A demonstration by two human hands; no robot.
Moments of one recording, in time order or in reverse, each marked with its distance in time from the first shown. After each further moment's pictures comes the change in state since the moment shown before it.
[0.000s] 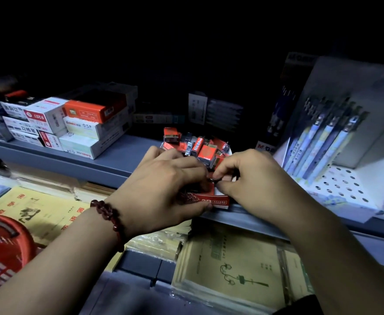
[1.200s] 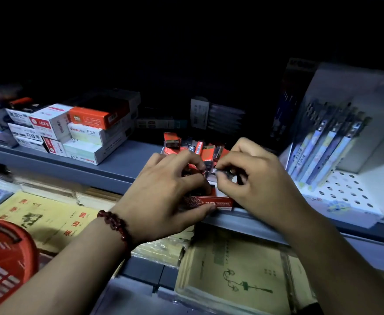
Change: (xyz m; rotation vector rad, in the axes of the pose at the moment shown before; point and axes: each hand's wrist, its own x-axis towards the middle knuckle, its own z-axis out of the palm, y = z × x) left_hand -0.003 -0.005 0.008 0.027 0.069 -0.017; right_hand 0.005 0.015 0.008 0.046 0.264 -0.364
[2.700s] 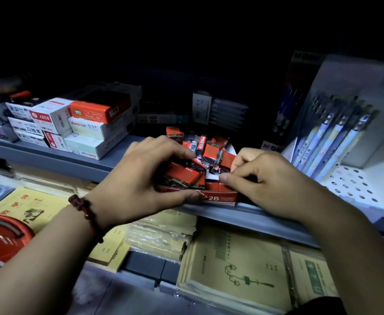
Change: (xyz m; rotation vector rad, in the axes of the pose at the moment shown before) left_hand -0.010 -0.026 -0.020 -0.288 0.049 -0.109; right_hand -0.001 0.005 -0.019 0.000 -0.384 0.178
